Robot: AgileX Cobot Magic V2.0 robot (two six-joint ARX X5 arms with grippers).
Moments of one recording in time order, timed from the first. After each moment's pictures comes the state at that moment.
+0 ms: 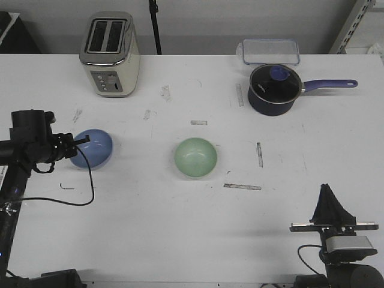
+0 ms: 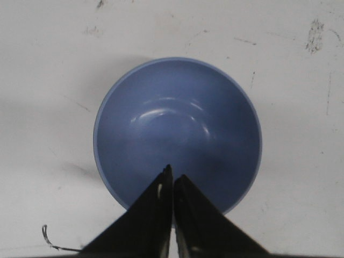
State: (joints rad) left arm 0.16 1.38 1.33 -0.80 0.16 -0.15; right arm 0.05 0.00 0.40 -0.20 0.00 0.02
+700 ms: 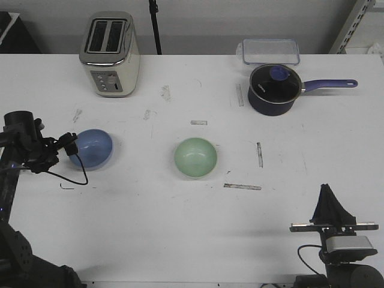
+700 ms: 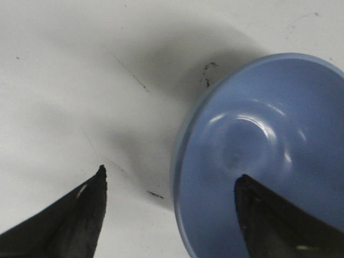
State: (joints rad) left arm 0.32 1.61 1.33 -0.77 0.24 -0.21; right arm 0.05 0.00 0.40 -0.20 0.00 0.02
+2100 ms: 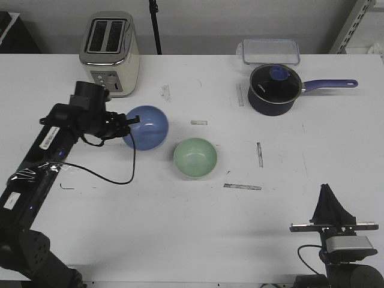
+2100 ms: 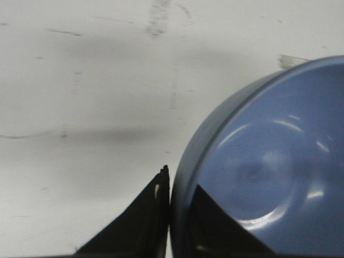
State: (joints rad) left arm -0.20 1.70 1.67 -0.86 0.24 -0.33; right arm 0.05 0.00 0.40 -0.20 0.00 0.02
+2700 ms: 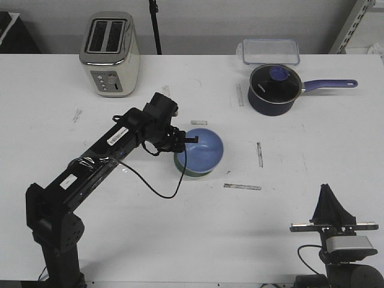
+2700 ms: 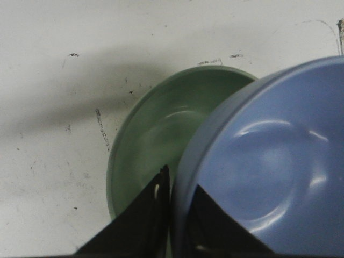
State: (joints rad) left arm -0.53 1.92 1.80 -0.84 0.24 -0.40; right arm 0.05 0.00 0.40 -0.20 0.00 0.02
